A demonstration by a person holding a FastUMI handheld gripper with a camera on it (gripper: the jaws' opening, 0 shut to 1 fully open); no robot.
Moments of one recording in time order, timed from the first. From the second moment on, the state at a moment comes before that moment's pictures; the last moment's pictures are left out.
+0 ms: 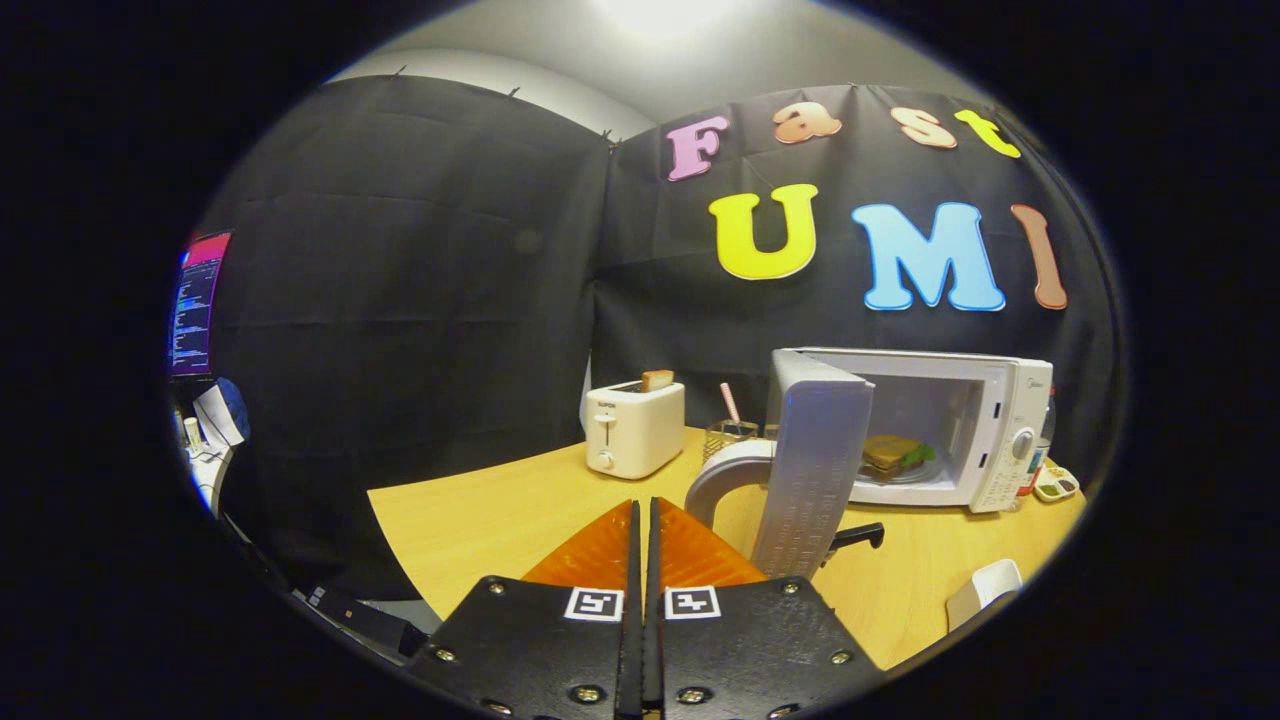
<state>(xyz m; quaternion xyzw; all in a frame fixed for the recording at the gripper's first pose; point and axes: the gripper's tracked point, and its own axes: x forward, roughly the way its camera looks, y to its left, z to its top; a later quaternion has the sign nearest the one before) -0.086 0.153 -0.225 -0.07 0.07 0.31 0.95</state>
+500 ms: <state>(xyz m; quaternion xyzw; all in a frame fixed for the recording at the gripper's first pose) -0.005 0.037 -0.214 -0.08 0.06 0.17 0.98</state>
